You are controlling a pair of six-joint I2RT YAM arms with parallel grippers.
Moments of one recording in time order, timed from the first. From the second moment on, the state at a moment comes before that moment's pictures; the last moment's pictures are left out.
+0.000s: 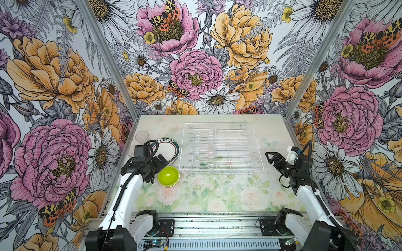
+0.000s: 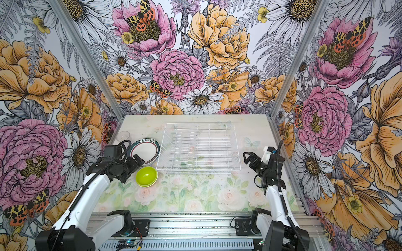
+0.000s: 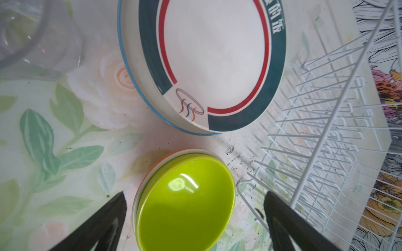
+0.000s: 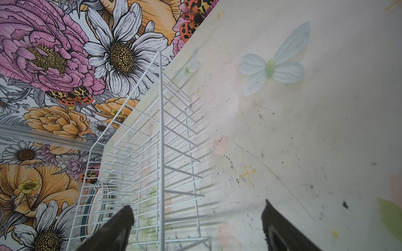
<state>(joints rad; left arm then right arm) 0.06 1.01 0.78 -0.77 0.14 -0.69 -0.32 0.96 0.41 -0.05 -0.58 0.56</state>
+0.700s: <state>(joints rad) 0.09 1.21 0.67 0.09 -0.08 -0.47 -0.27 0.83 0.36 0.19 -0.02 0.37</state>
